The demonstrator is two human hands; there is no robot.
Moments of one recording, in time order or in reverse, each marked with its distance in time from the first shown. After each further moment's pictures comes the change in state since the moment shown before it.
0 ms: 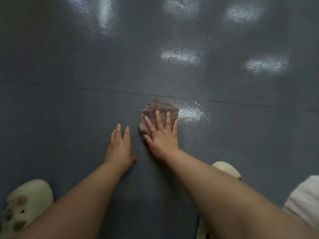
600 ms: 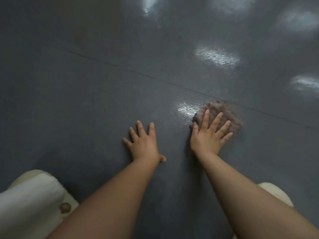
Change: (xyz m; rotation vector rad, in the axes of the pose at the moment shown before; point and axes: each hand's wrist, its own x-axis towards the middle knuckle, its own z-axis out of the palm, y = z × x) left_hand -0.010 -0.047 0.004 -0.003 -0.028 -0.310; right_hand 0.017 -0.034 0.015 0.079 0.176 0.412
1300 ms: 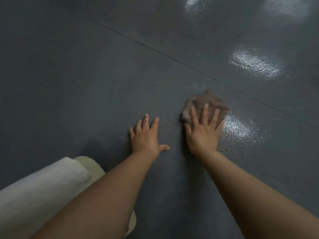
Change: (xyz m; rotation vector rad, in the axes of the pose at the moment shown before) left_hand 0.025 -0.148 -0.004 -0.159 0.096 -0.080; right_hand -0.048 -0.143 0.033 -0.108 -0.063 -0.528
